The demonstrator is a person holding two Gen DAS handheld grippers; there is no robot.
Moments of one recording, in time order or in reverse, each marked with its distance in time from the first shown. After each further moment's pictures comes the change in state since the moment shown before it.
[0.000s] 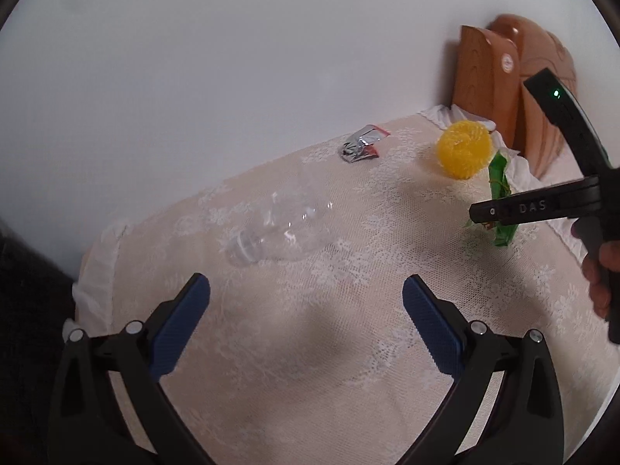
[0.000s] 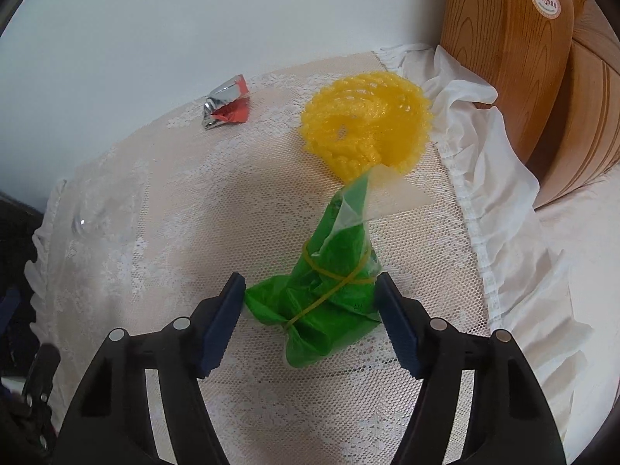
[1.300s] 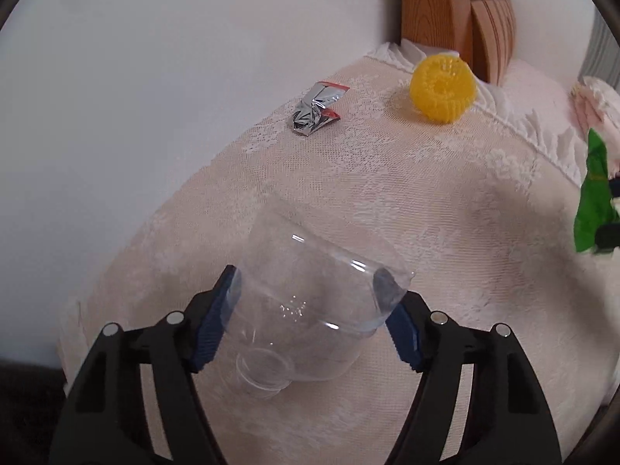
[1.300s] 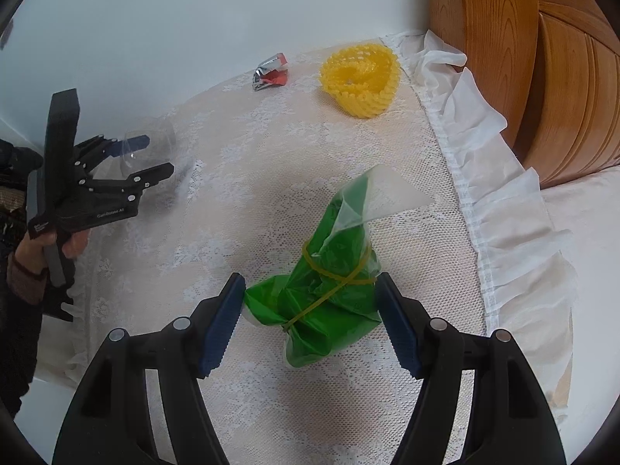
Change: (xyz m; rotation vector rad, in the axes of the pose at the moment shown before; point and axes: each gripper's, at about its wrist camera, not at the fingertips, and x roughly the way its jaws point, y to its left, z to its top) left arm 0.055 0.005 0.030 0.189 0.165 -0.174; right arm -0.058 -0.021 -0.066 -0.022 0.015 0.109
